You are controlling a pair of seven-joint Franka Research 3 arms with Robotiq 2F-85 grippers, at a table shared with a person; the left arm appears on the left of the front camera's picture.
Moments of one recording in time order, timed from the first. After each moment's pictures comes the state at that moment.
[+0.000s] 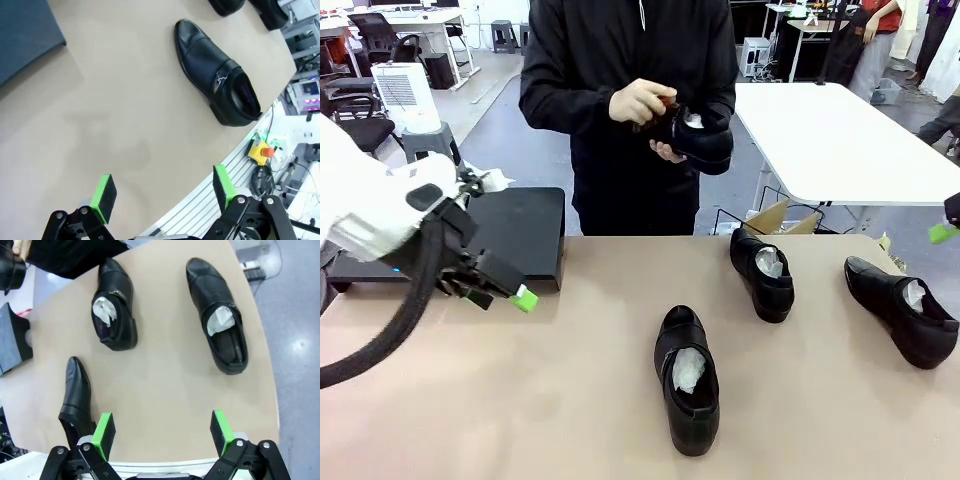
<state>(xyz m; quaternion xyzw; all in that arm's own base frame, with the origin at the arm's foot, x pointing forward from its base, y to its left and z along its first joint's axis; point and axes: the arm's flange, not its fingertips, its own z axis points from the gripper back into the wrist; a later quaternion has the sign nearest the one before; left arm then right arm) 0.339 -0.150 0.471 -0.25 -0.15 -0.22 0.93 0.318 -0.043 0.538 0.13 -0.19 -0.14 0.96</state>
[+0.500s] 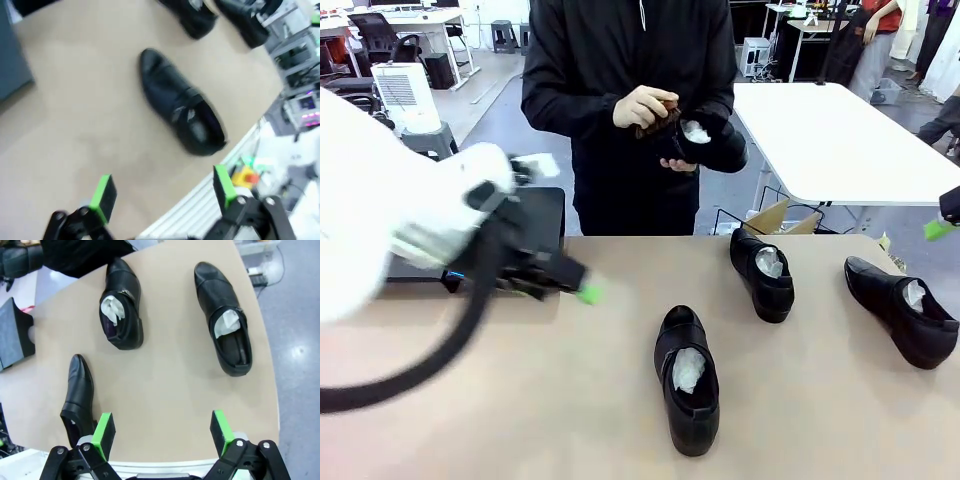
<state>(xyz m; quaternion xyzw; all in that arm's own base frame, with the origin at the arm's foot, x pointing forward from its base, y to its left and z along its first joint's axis) 0.300 -0.247 0.491 -0.26 -0.21 -0.21 0.92 0.315 -0.033 0.545 0.13 -0.20 -0.13 0.96</state>
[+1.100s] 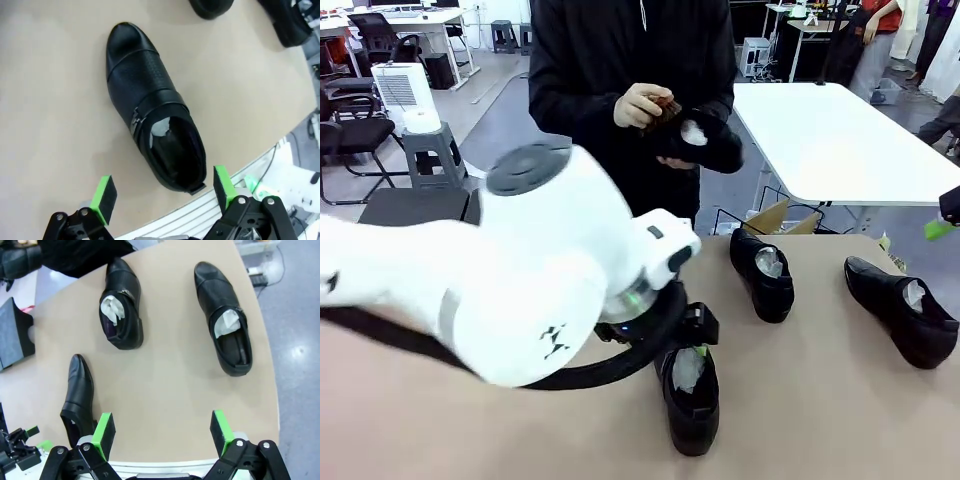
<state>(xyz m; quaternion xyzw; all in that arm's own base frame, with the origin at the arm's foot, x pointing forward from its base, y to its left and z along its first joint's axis) 0.288 -0.399 0.434 -0.16 -0.16 -0.14 0.96 0.315 -0.033 0.545 0.13 -0.20 -0.13 0.96</state>
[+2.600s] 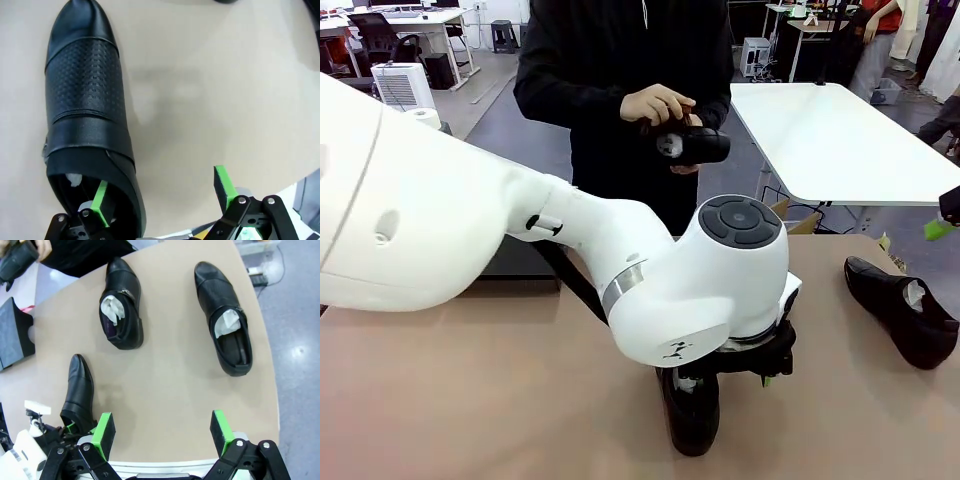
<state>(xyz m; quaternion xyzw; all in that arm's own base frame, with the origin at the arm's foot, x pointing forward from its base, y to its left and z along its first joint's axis) 0.302 -0.524 0.358 -0.09 -0.11 -0.05 0.99 0.315 -0.033 0.545 0.13 -0.20 -0.13 0.96</state>
